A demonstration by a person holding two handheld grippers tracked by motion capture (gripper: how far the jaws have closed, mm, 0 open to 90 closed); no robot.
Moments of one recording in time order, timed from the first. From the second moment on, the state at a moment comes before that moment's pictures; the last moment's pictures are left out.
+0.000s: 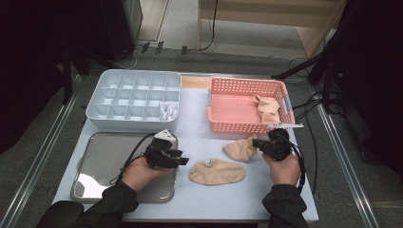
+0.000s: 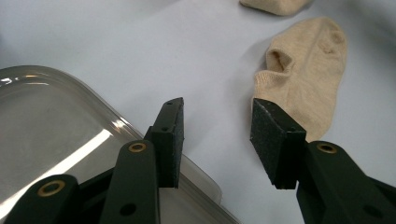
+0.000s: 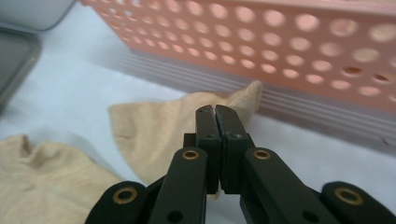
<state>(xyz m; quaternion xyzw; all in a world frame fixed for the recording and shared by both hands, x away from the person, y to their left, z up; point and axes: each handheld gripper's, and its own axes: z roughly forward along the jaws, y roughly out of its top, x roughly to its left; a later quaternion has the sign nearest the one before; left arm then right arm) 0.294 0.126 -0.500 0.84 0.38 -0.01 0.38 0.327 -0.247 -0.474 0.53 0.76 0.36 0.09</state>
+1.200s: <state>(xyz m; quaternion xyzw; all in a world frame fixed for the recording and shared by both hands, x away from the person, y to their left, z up) 0.286 0.150 -0.494 0.82 0.41 0.02 0.39 0.338 -0.131 -0.470 0.41 0.83 0.38 0.03</state>
